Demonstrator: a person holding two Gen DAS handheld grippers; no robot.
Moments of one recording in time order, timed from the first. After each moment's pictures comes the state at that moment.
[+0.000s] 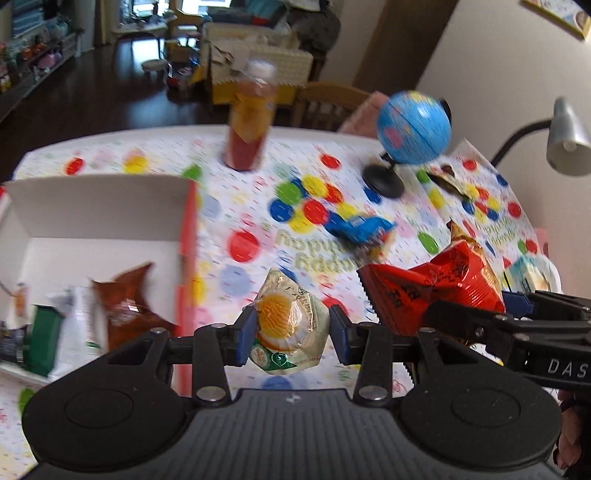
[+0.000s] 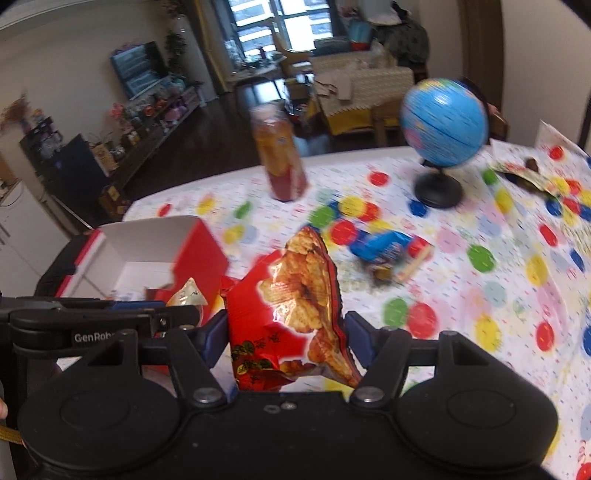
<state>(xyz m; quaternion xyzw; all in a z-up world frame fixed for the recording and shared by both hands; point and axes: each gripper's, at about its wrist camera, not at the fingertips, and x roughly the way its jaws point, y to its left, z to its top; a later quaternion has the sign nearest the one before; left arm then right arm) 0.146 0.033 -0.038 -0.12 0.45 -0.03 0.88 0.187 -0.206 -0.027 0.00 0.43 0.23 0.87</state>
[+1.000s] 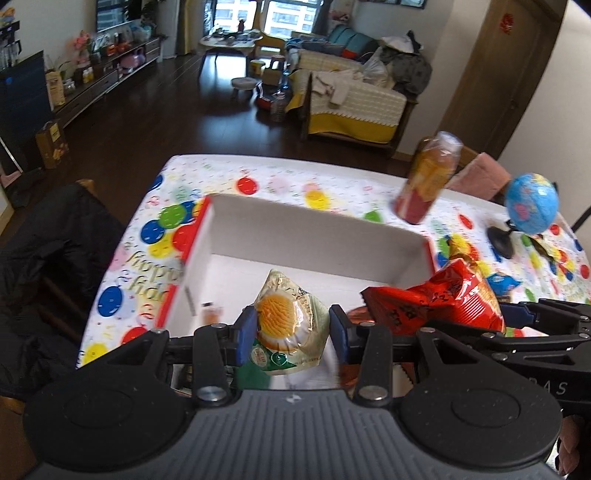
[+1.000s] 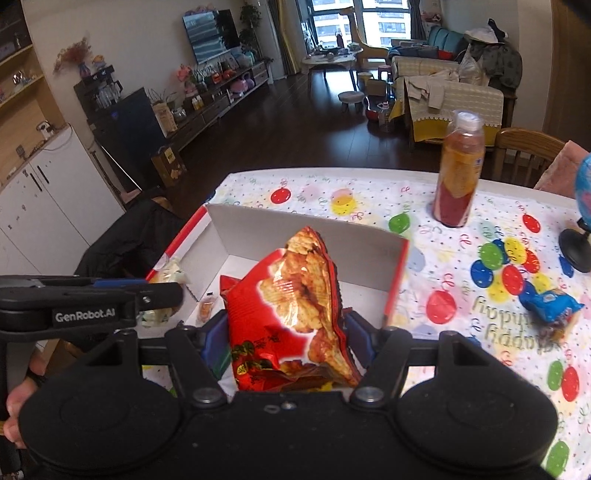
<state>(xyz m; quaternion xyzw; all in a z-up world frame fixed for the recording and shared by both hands) 0.101 0.246 -0.033 -0.14 0.43 0.09 0.89 0.184 0.020 -0.046 -0.06 0.44 0.31 0.84</state>
